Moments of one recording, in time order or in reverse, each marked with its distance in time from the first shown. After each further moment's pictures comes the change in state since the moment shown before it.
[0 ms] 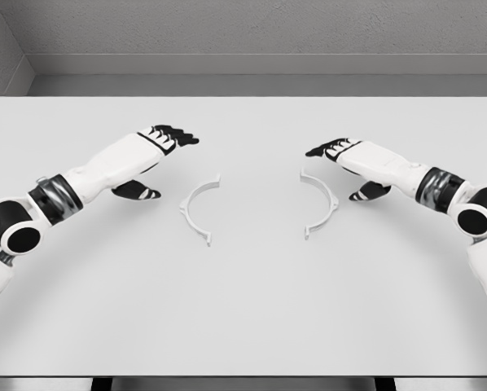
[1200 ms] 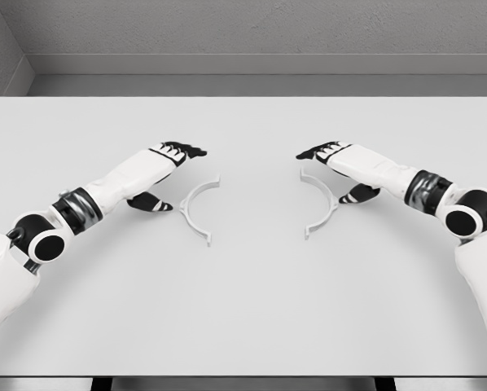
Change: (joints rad) left arm 0.021 -0.088 -0.012 0.091 -0.012 0.039 -0.004; right arm -0.005 0.037 0.008 0.018 -0.003 0.000 0.000
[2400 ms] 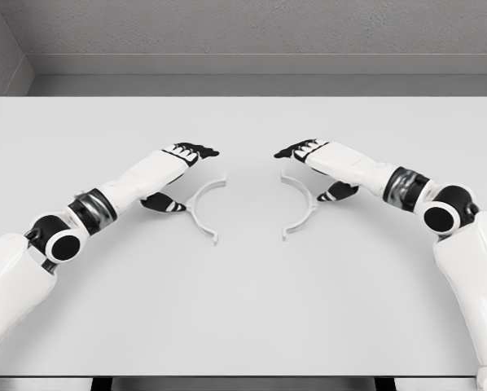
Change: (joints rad) left arm -0.006 -0.066 -0.001 0.025 -0.010 0.001 -0.001; right arm -0.025 0.055 0.037 0.001 0.001 0.000 -0.001
